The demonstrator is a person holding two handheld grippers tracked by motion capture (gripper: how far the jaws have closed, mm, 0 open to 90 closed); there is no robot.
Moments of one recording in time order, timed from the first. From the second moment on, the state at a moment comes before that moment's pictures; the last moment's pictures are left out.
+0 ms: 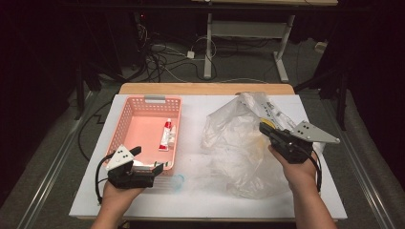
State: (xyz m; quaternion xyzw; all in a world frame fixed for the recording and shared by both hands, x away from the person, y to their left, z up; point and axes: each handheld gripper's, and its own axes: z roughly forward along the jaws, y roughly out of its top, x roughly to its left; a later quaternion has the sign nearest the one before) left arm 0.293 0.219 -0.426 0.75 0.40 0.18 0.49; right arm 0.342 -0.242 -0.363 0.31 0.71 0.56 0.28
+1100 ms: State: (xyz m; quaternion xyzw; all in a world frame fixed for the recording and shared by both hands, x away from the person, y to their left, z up) left arm 0.322 0.246 -0.404 0.72 0.47 0.19 0.47; right arm 0.346 -0.249 -0.366 0.31 0.71 0.57 0.27
